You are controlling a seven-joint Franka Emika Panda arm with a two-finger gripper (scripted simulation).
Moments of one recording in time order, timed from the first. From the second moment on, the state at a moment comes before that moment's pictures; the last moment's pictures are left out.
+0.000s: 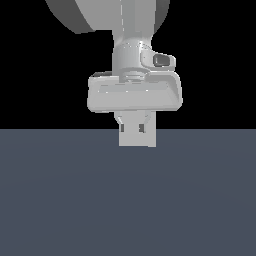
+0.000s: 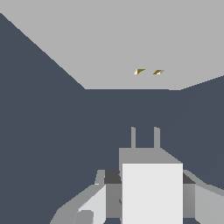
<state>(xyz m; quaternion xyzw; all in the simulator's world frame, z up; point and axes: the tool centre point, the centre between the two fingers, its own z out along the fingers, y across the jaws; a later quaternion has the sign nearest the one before) -0.018 -0.010 0.099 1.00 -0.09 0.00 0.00</state>
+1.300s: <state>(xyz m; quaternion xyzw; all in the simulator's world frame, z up) 0.028 -0.021 0.100 1.00 -0.09 0.00 0.00</state>
